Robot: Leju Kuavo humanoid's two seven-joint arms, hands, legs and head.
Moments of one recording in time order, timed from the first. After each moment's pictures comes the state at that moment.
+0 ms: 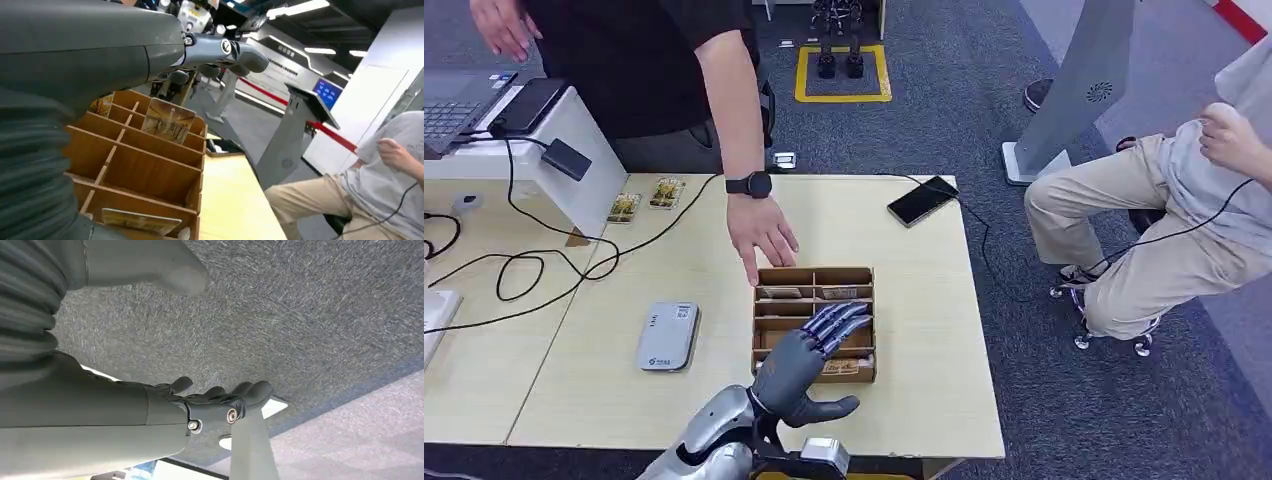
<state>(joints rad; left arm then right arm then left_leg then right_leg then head) -0.26 0.07 -0.86 -1.24 -0.65 0.41 -0.45 -0.10 0.34 -1.54 -0.73 0.91 -0.69 -0.43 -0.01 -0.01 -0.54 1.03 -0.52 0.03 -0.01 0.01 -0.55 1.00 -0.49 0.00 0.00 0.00</state>
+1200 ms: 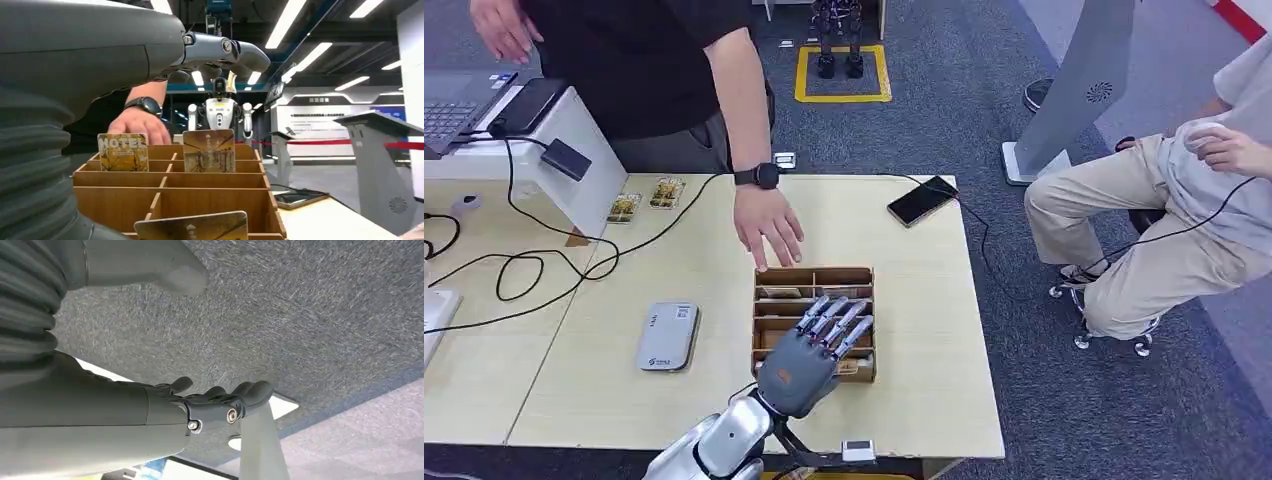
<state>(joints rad) -0.28 0.03 -0.86 -1.13 -1.34 0.60 0.01 -0.09 0.34 -1.54 -0.73 0.91 -0.69 -0.38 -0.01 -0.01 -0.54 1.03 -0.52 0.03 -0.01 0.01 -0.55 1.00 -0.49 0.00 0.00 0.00</state>
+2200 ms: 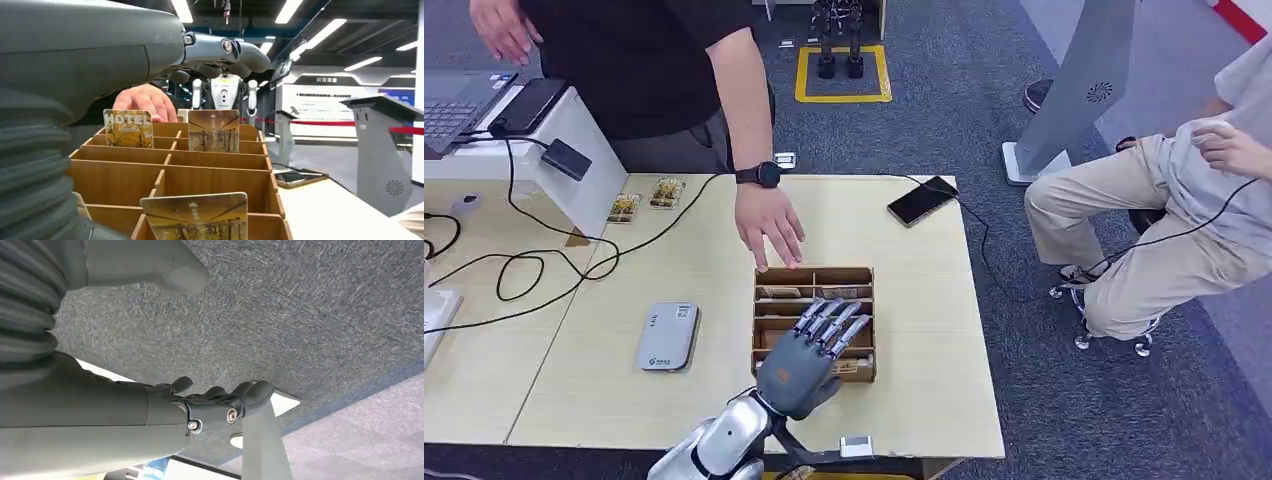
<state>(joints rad) -0.25 0.01 -0.82 -1.13 -1.24 0.54 -0.10 -0.08 0.34 -1.54 -0.74 0.89 -0.69 -0.39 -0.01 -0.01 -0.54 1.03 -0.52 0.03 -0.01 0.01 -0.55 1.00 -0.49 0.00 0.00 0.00</state>
